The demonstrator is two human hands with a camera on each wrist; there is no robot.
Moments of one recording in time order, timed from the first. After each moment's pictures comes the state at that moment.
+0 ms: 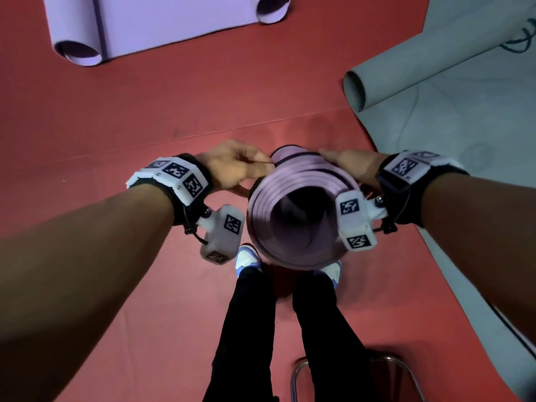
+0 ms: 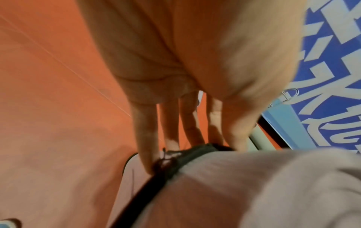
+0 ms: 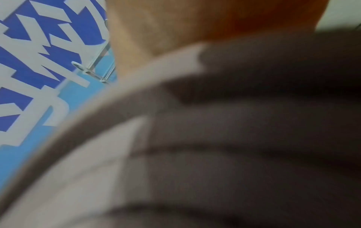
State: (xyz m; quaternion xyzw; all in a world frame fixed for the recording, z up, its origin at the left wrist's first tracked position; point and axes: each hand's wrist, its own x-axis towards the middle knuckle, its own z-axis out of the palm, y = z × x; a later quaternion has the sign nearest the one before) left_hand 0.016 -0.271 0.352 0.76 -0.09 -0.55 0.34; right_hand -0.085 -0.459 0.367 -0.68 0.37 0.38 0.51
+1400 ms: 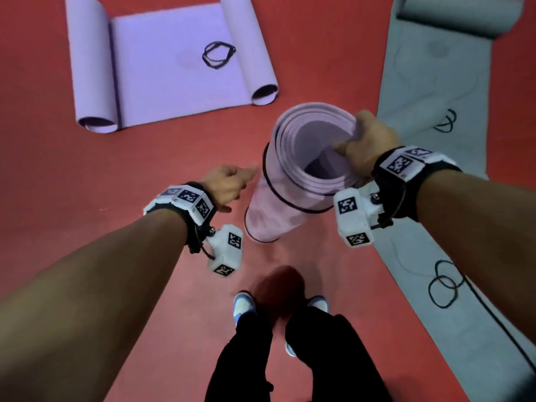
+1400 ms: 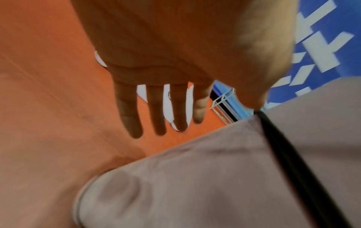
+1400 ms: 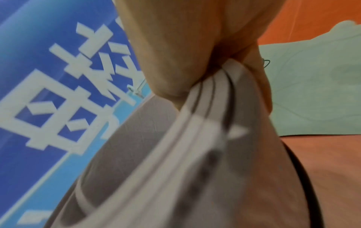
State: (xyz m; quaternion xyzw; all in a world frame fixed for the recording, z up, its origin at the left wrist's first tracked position) left_hand 0.115 -0.273 0.449 0.79 -0.01 -0.49 0.37; right_hand 0.027 -0.505 0.495 -0.86 0.41 0.12 0.27
